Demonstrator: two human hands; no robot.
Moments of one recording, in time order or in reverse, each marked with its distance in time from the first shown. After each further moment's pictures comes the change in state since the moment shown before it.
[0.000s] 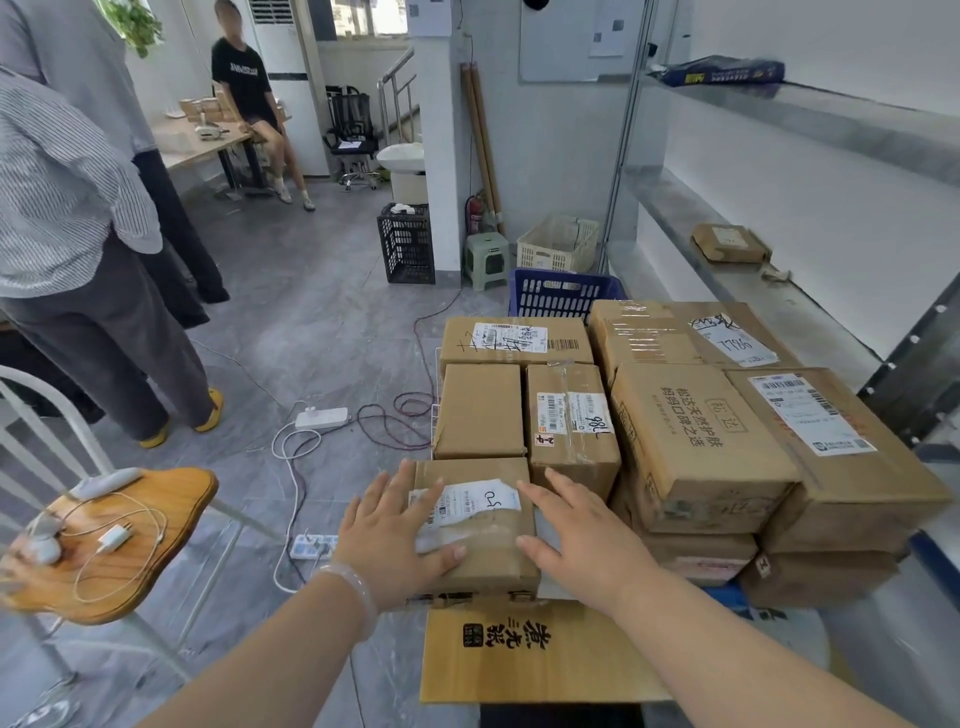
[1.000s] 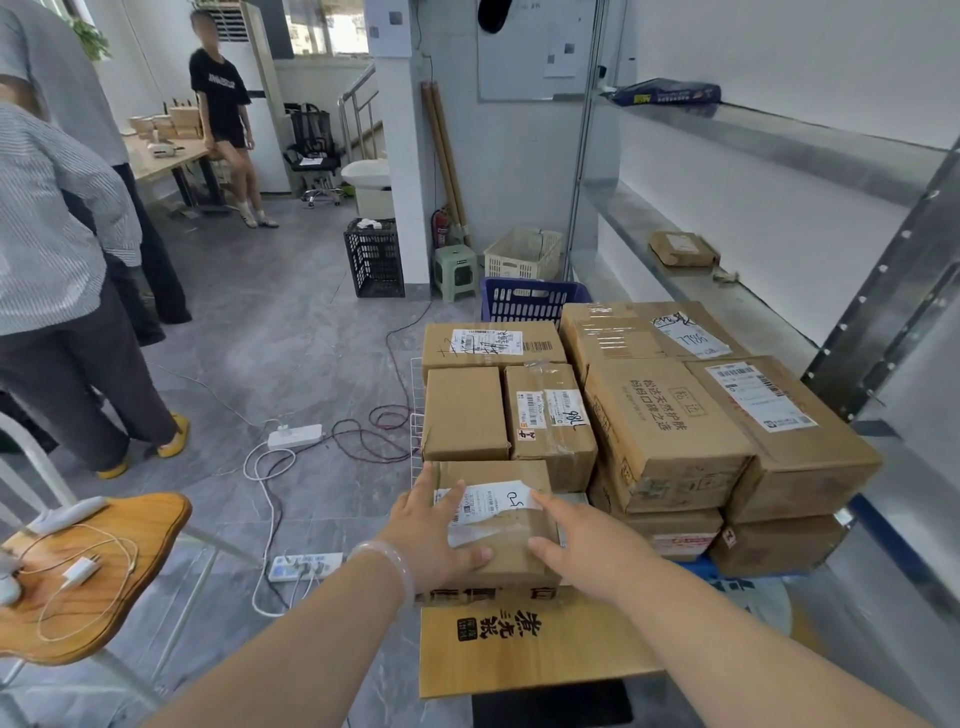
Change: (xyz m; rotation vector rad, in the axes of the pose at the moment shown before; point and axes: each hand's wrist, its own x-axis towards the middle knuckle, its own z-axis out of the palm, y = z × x) left_hand 0.007 0.030 -0.004 -0.110 -0.192 0.098; right_hand -0.026 -0.004 -0.005 0.030 -0.050 0.180
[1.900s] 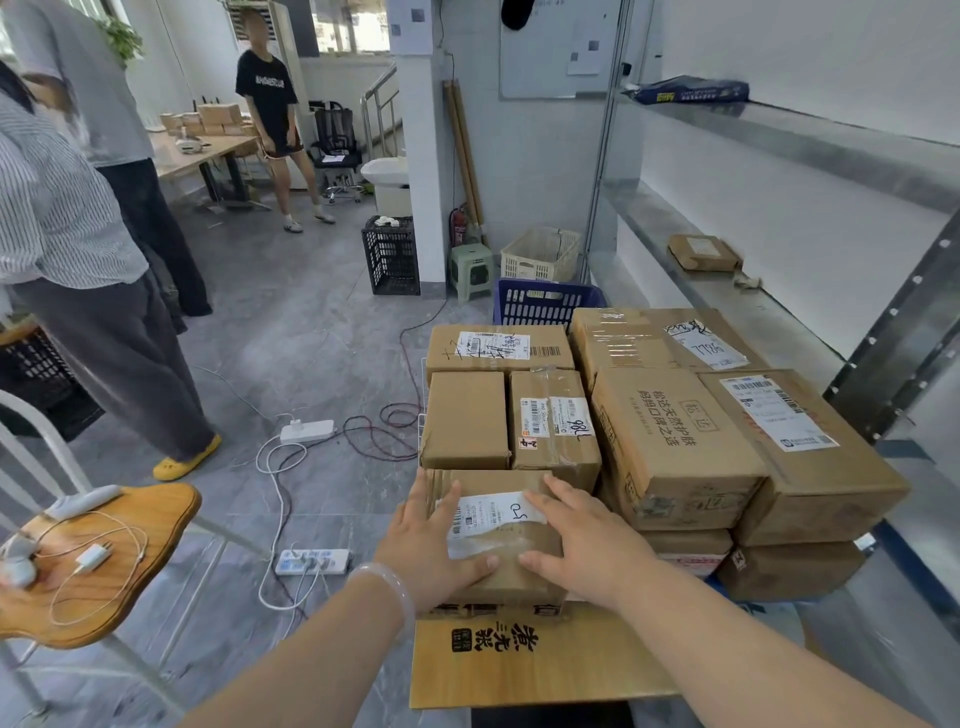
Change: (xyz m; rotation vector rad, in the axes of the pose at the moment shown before) left_hand 0.002 0.009 0.015 -0.105 0.137 -0.070; right_hand 0.019 0.015 -0.005 -0.102 0.025 -0.138
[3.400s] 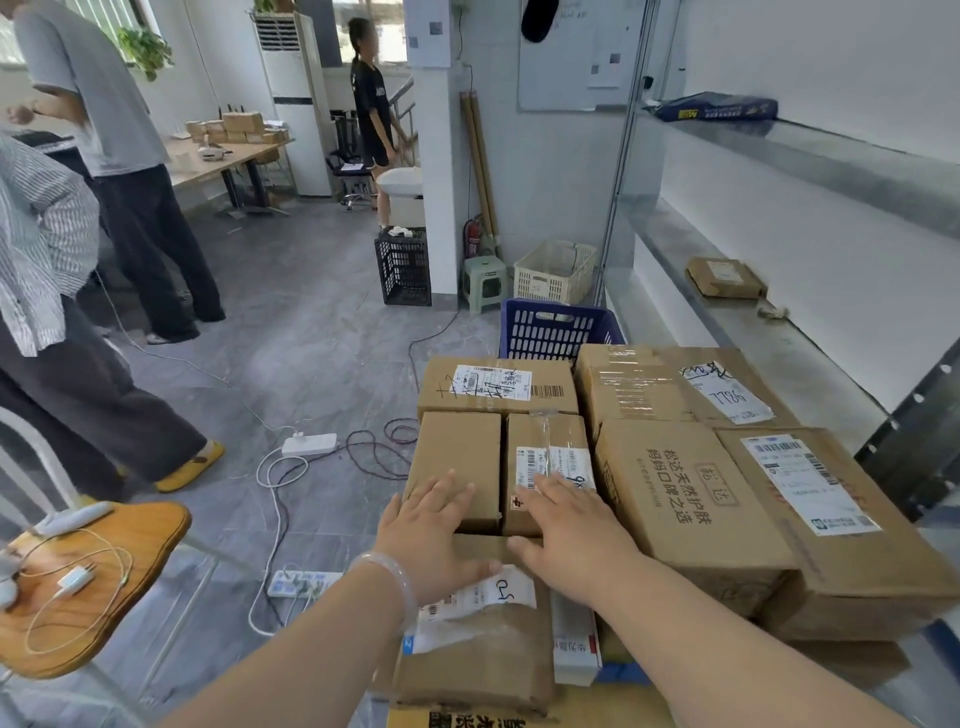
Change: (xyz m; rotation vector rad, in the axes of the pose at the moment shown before) left_hand 0.068 0.030 -0.040 0.193 0.020 0.081; right_hand 0.074 0.012 -0.046 -0.102 0.015 -0.047
